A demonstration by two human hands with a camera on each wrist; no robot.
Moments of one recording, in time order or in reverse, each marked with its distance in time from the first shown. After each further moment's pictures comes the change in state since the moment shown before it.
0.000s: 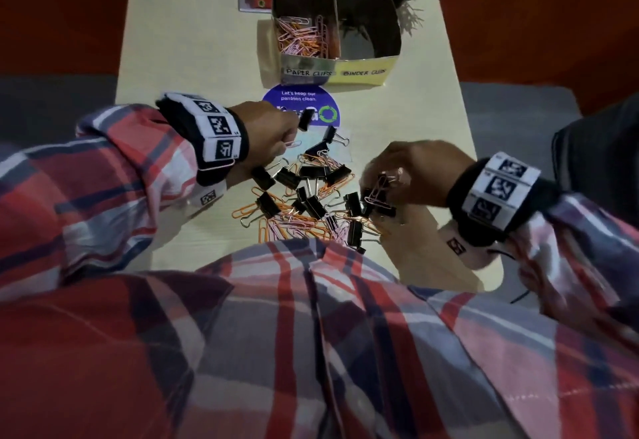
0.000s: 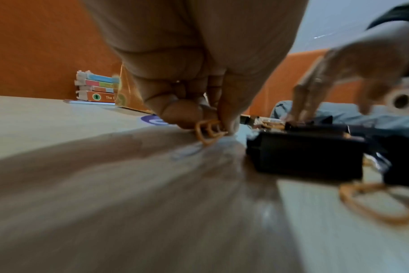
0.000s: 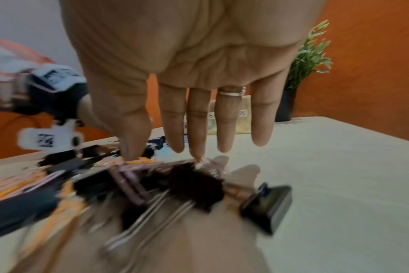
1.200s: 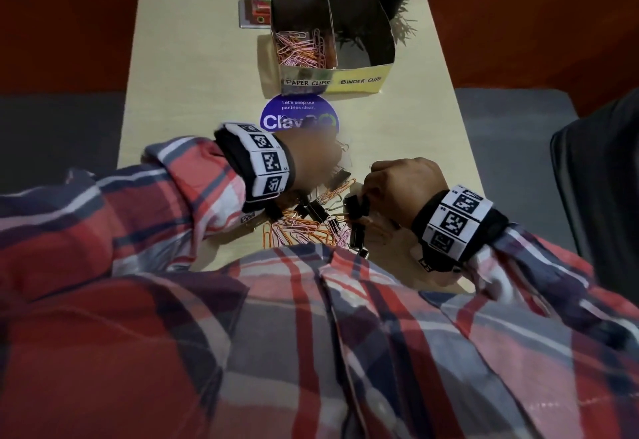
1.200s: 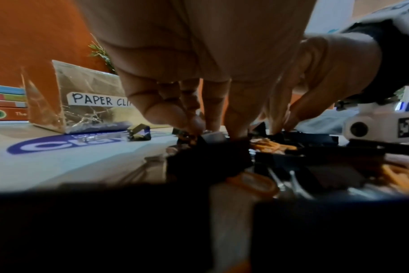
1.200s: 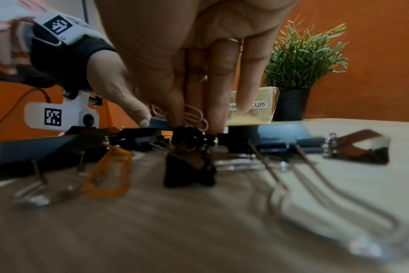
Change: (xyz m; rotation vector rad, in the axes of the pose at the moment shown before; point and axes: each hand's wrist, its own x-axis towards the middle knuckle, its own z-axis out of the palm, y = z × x) left_hand -0.006 0.057 0.003 0.194 0.012 0.210; right_hand 0.006 -0.025 0.035 -0.084 0.250 0.051
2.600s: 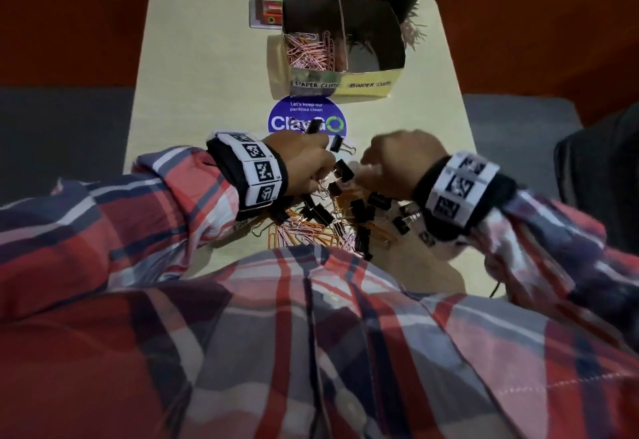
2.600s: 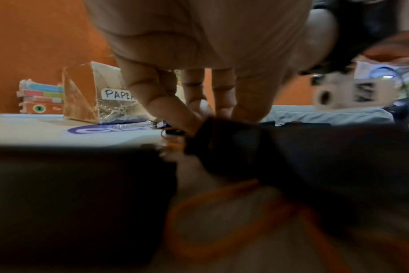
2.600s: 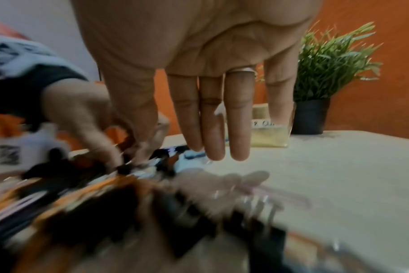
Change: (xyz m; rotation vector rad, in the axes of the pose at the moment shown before) left_hand -0.016 -0.011 0.005 -0.053 0.032 -0.024; right_hand 0.032 -0.006 -0.037 -0.055 -0.145 0.039
